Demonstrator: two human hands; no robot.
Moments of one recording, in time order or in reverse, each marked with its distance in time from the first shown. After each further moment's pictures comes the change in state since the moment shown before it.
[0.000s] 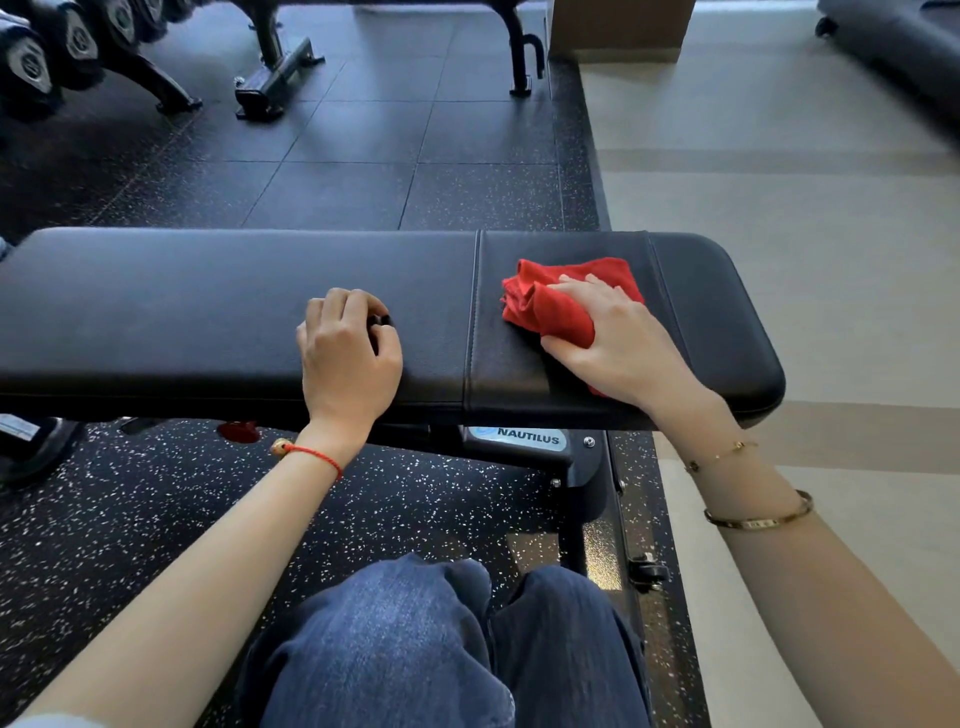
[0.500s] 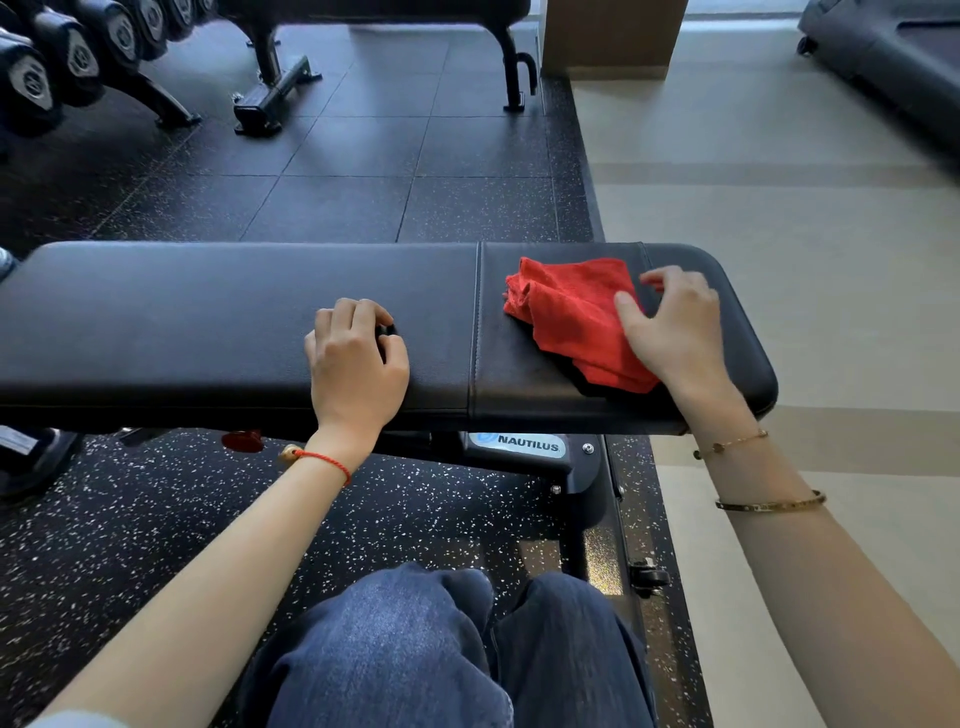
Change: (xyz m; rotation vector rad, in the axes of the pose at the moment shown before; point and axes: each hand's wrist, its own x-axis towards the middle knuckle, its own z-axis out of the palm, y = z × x) left_hand 0.000 0.003 -0.002 0.014 -0.023 -0.002; right_hand 0.006 0.021 -0.021 -0.033 0.349 0.387
